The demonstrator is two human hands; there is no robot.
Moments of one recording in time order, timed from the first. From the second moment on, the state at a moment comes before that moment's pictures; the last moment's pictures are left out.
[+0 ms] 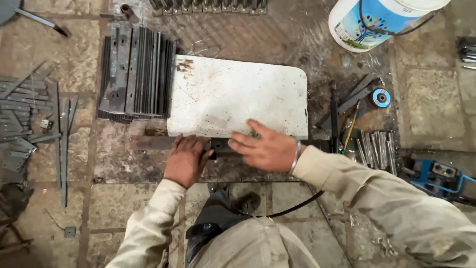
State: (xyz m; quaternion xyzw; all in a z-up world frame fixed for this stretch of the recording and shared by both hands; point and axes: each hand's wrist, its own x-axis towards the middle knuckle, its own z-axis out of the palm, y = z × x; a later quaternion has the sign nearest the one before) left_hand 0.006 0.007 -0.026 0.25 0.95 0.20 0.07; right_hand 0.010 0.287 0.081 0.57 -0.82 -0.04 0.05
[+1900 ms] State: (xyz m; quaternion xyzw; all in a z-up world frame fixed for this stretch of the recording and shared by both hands) left_hand 0.007 -0.005 -0.017 0.21 0.97 0.14 0.02; right_hand 0.171 0.306 -0.245 -0.21 -0.92 0.32 -0.01
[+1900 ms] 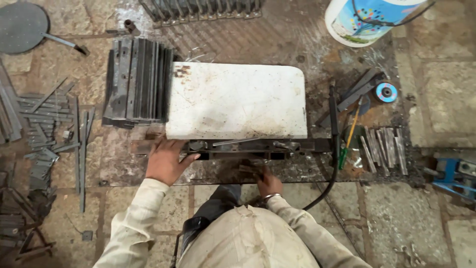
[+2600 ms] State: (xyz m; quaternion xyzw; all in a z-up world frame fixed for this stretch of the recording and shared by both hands) left_hand 0.028 0.020 -0.059 0.15 0.96 0.20 -0.11; right_hand 0.125 0.396 -0.054 -0.04 -0.96 0.23 0.16
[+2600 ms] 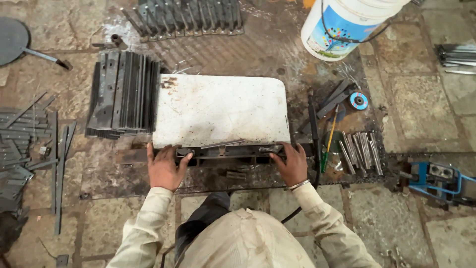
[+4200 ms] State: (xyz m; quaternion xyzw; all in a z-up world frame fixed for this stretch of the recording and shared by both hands) left_hand -0.141 0.051 -0.048 0.13 0.88 0.25 0.37; right_hand -0.047 0.416 -0.022 -0.06 -0.92 0.21 -0.33
